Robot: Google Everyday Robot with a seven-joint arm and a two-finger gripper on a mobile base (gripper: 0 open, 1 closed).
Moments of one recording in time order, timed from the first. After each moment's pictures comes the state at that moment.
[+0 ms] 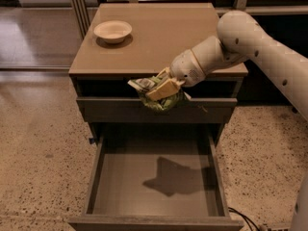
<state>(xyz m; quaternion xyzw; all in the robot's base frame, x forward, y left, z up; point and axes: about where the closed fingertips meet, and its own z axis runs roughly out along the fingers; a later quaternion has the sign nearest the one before) 0.583 -0.007 0.827 -0.61 0.63 0.37 0.29</state>
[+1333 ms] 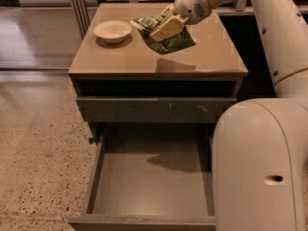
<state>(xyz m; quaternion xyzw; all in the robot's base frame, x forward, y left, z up) 0.683 -0.025 0.954 -0.65 0.62 0.29 0.34</state>
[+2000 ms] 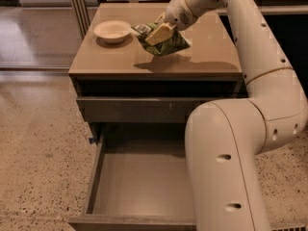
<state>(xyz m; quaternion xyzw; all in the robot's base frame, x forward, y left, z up) 0.750 -0.018 0.908 -0.63 0.66 0.24 0.34</state>
